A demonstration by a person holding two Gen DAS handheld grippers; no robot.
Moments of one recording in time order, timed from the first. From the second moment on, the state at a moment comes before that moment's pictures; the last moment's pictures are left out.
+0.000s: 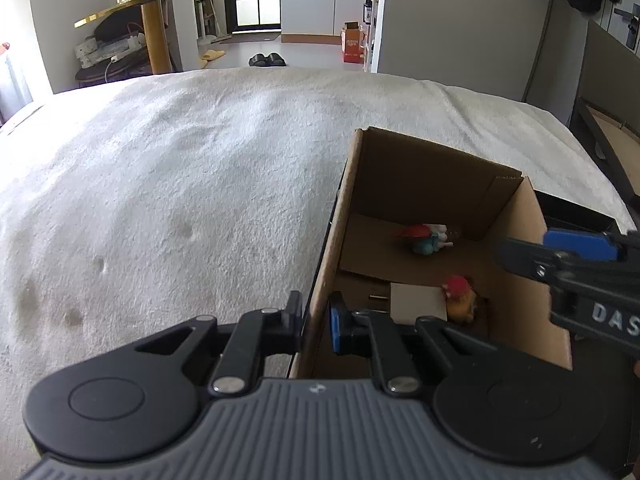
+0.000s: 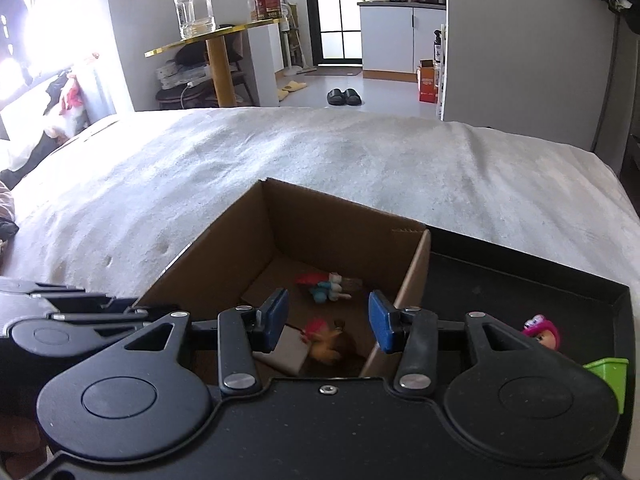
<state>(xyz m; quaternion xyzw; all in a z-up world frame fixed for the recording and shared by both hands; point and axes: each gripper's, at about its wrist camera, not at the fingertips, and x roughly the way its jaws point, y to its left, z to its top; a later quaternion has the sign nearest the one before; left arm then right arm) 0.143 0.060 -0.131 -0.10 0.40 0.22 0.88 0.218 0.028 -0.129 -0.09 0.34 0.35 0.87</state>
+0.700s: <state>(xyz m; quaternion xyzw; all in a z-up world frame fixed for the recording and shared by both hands) 0.155 0.041 -0.116 -0.07 0.41 0.23 0.88 0.218 -0.051 -0.144 -0.06 0.37 0.29 0.88</state>
